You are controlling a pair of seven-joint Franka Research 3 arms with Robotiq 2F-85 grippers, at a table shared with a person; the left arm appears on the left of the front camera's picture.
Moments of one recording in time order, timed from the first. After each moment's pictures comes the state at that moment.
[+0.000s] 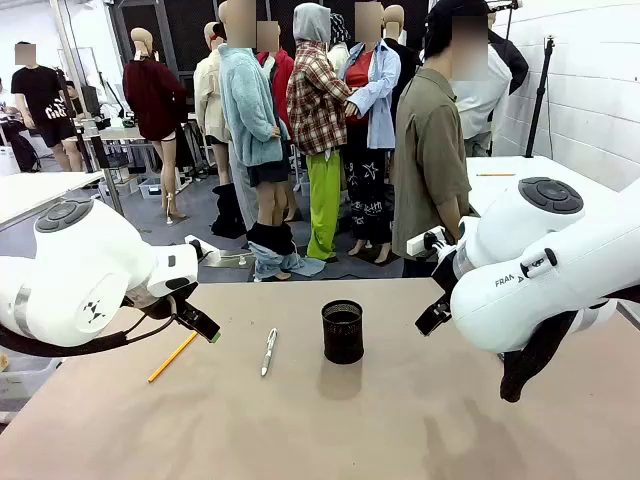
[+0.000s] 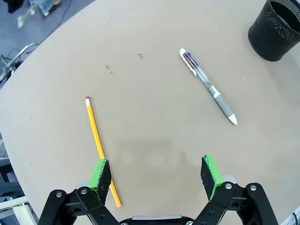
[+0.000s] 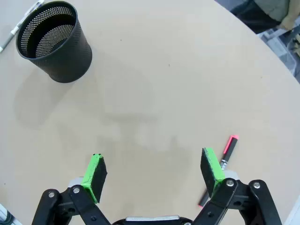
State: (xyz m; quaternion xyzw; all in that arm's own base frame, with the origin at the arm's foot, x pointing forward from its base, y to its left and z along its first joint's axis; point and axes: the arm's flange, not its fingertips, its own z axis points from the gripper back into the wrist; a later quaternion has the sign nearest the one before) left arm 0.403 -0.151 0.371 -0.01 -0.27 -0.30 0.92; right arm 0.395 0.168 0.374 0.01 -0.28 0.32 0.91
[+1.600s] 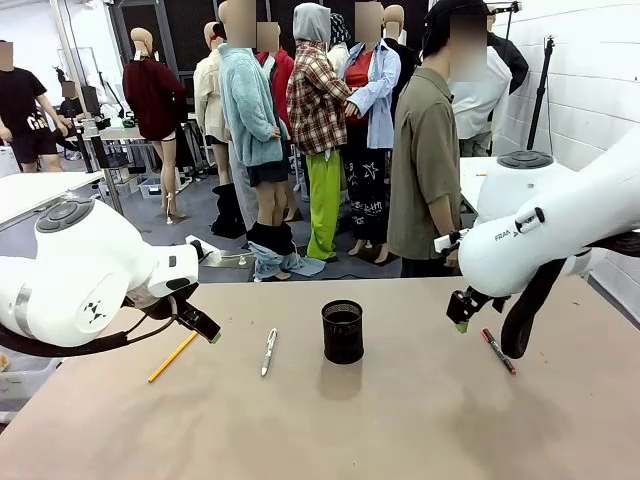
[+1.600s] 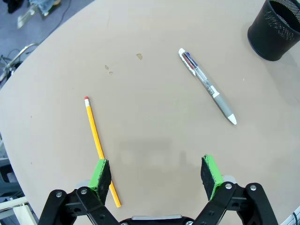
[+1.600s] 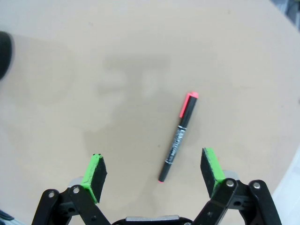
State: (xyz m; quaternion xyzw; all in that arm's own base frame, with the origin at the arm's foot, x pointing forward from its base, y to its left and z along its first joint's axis) left arm 0.402 -0.152 0.371 -0.01 -0.27 -0.30 0.92; right arm 0.465 0.119 0.365 -0.05 -0.12 0.23 0.96
